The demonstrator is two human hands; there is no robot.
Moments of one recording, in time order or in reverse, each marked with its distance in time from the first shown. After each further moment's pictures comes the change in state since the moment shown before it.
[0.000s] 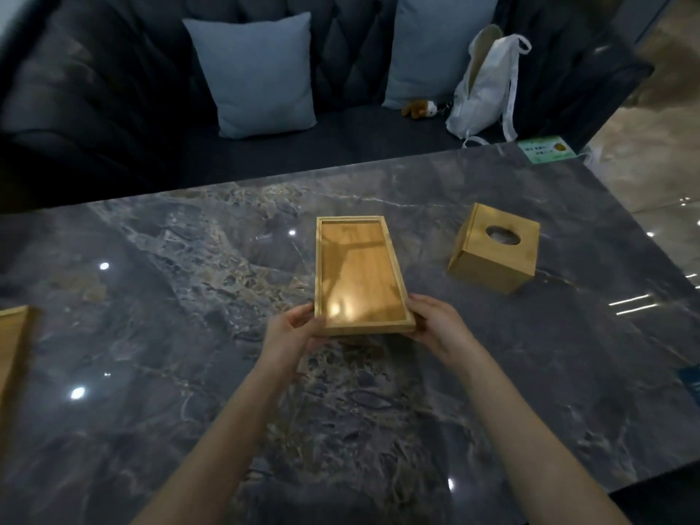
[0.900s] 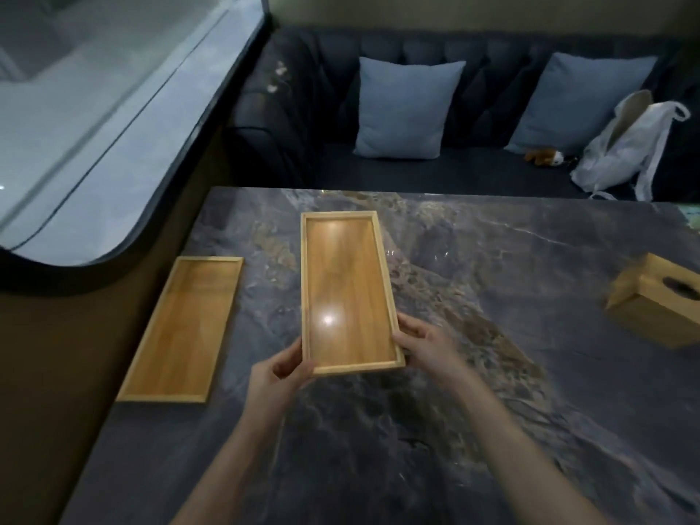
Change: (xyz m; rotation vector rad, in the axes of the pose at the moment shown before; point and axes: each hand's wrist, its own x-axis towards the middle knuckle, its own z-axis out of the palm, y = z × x) left_hand -0.129 -0.031 -0.261 0.035 0.281 0.249; right_hand -0.059 0.092 0.248 -0.387 -0.331 -0.157
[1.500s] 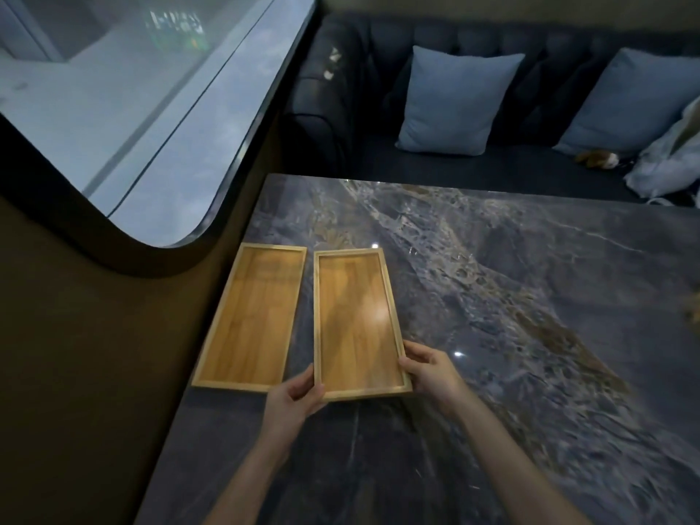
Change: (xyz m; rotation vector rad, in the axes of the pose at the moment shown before) left_hand 0.003 -0.056 -0.102 -0.052 0.023 -0.262; right_hand 0.020 0.049 0.110 -0.016 -0.004 0.163
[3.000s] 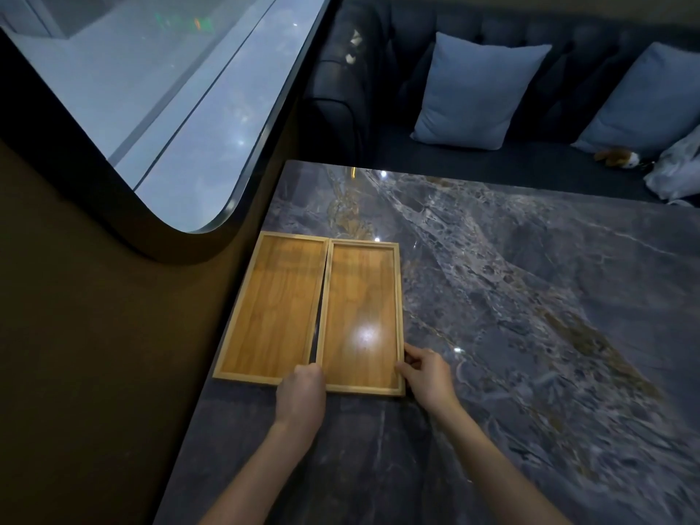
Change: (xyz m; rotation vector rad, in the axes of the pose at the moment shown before) left_hand 0.028 0.001 -0.018 1.174 0.131 0.225; right_hand 0.013 0.018 0.050 -0.668 0.245 -0.225
